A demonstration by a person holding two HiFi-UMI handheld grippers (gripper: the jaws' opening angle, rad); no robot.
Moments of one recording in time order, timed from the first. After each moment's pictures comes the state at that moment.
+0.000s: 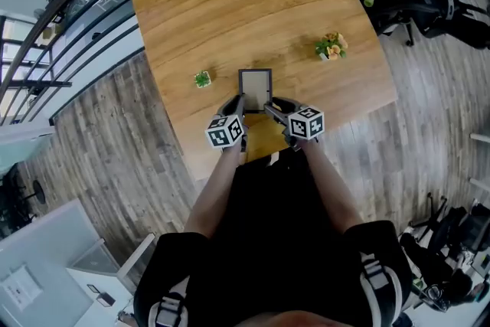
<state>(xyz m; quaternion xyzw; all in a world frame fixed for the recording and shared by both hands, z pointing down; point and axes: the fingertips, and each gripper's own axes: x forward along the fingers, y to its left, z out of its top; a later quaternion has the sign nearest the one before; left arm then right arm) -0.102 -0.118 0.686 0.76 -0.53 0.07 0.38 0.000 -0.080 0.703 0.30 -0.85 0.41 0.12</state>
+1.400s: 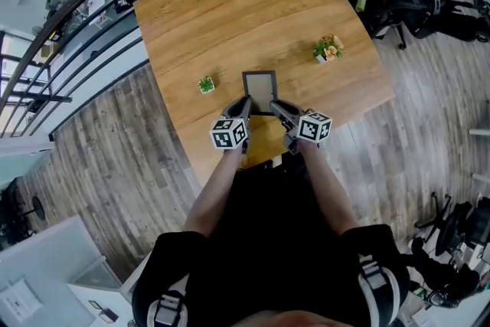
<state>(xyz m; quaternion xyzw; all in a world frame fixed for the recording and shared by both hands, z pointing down) -0.085 -0.116 0.667 0.82 -0.46 0.06 0.33 0.006 -0.081 0.659 0.33 -0.83 0.45 -0.05</state>
